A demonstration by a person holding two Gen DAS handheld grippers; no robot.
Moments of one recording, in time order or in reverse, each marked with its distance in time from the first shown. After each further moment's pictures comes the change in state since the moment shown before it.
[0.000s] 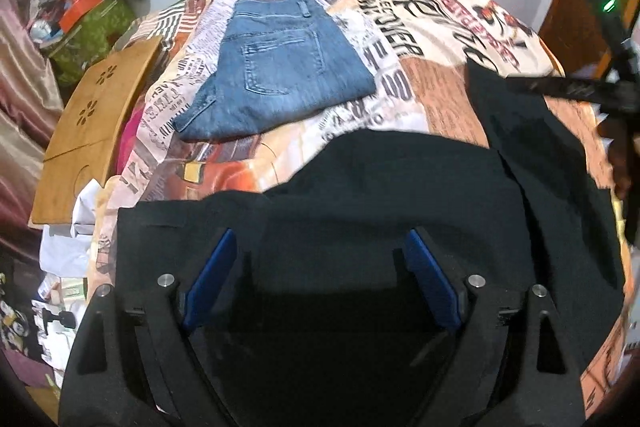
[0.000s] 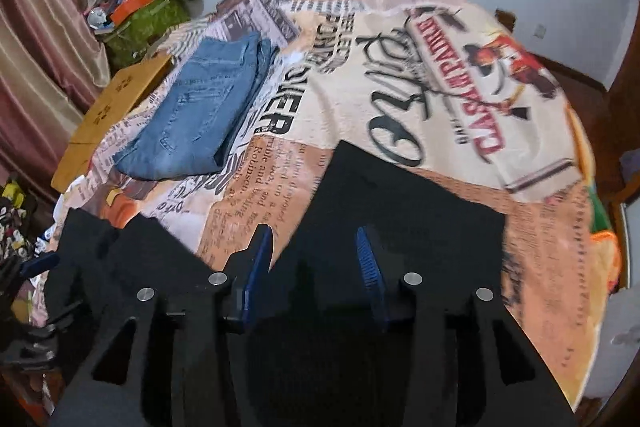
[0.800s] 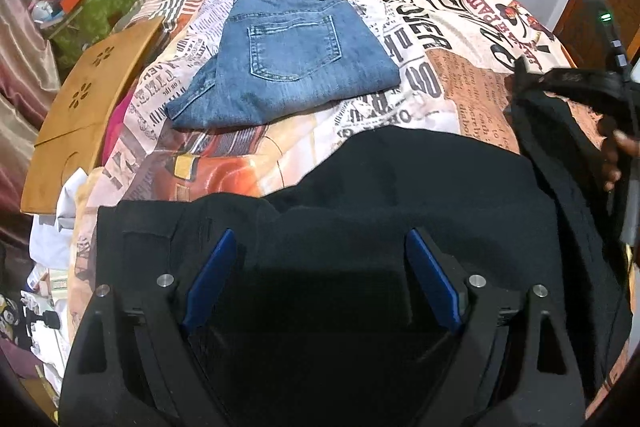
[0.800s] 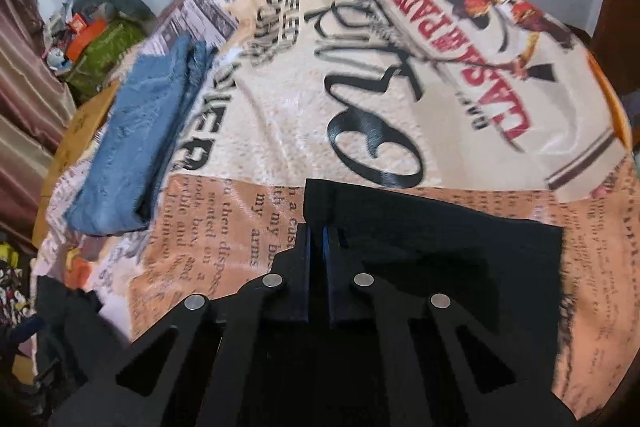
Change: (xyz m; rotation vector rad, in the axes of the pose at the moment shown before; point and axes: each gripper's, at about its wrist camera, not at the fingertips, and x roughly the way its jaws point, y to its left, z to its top) left arm 0.034 0.007 0.003 -0.031 0.044 0.003; right arm 0.036 -0.045 0.013 0.170 -0.038 -0.004
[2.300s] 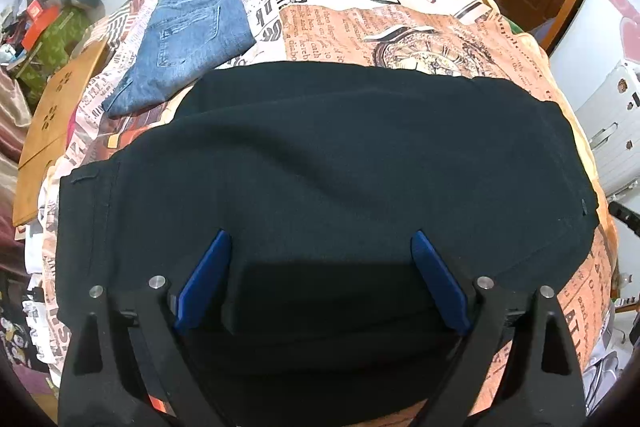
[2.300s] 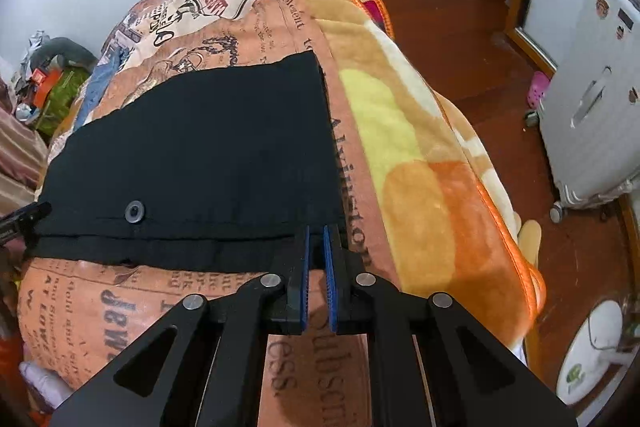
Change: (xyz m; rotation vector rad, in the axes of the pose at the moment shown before) left arm -0.048 -0.115 -0.065 0.169 0.034 -0.074; right arm -0.200 -0.159 -0.251 0.271 -0.006 -0.134
